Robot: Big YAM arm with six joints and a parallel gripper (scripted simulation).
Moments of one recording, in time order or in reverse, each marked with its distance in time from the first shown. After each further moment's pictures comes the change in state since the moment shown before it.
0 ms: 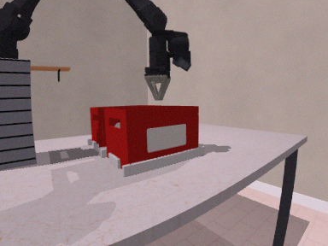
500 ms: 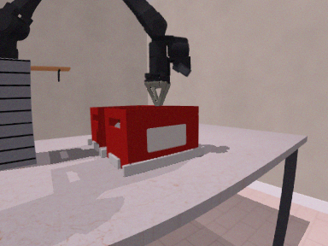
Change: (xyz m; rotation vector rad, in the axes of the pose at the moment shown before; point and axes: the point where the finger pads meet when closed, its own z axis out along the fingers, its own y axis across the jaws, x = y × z) arm 0.001 0.000 0.018 0.000 0.001 0.000
